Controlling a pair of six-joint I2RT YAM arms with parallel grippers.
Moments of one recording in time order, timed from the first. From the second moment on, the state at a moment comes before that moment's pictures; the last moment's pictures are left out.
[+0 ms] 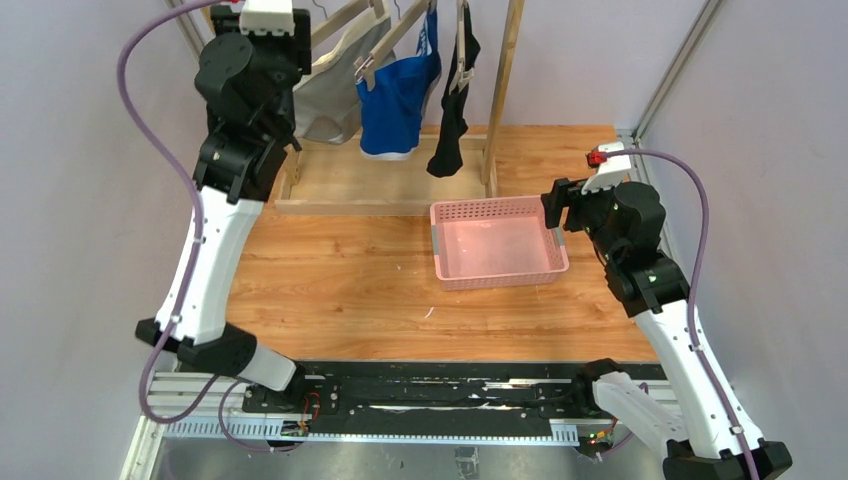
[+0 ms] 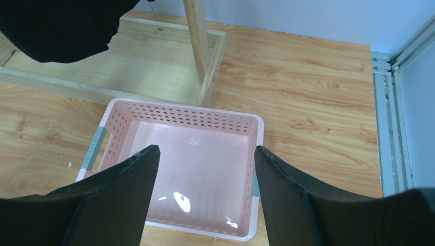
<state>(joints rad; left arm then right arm) -0.42 1.43 2.01 -0.27 -0.60 0.35 0.28 0.85 1.01 -0.37 0.04 0.02</state>
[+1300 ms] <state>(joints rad) -0.15 1.74 2.39 -0.64 -0.11 0.18 0.36 0.81 0.95 -0.41 -0.07 0.03</state>
